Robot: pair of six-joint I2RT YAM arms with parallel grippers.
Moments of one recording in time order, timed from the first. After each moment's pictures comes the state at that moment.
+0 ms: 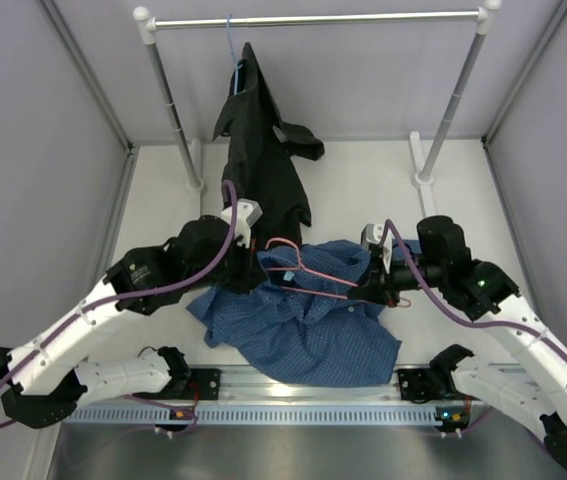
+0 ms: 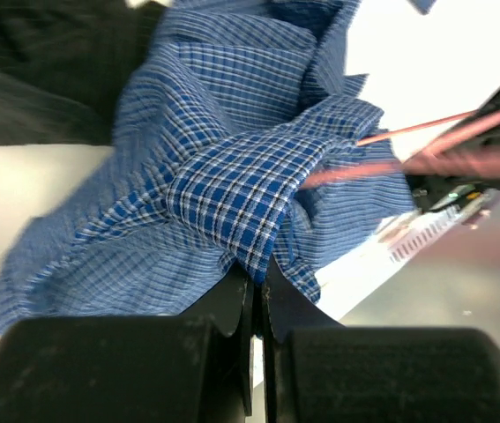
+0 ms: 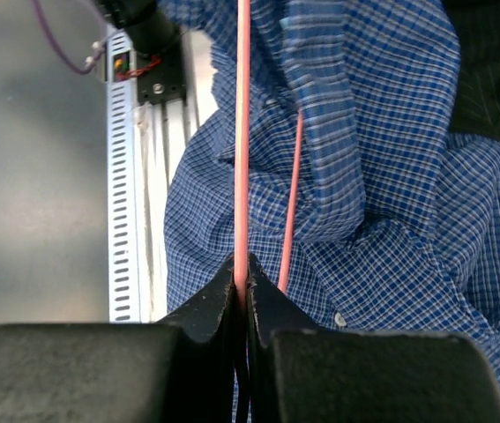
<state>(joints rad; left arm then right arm) -0.96 1.00 1.28 -0.95 -0.06 -0.55 0.57 0.82 0.88 -0.65 -0.81 -0.24</state>
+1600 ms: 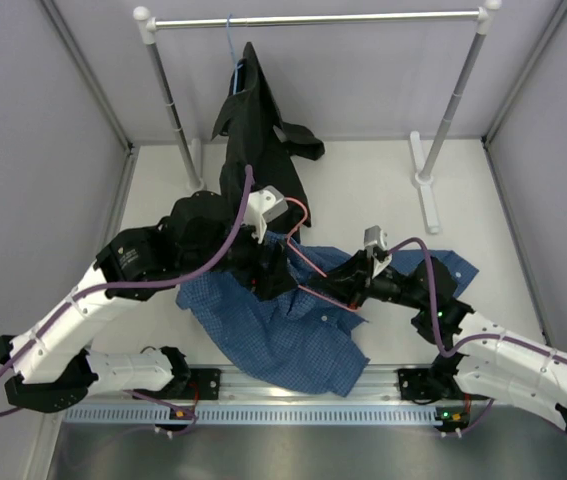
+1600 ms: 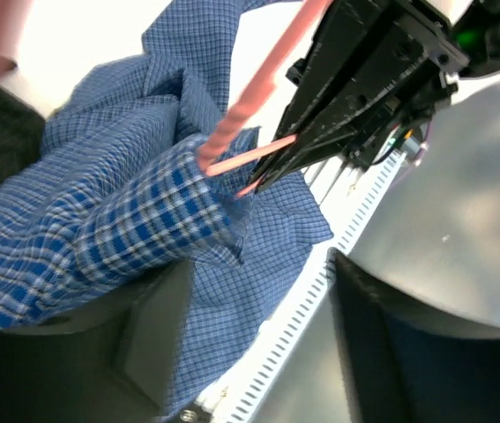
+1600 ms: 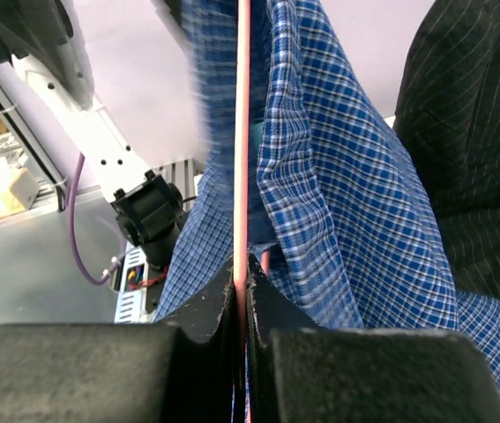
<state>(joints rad) -0.99 1.12 1.57 -1.02 0.15 -0.27 0.85 0.81 0.43 0.60 -0.51 0.32</state>
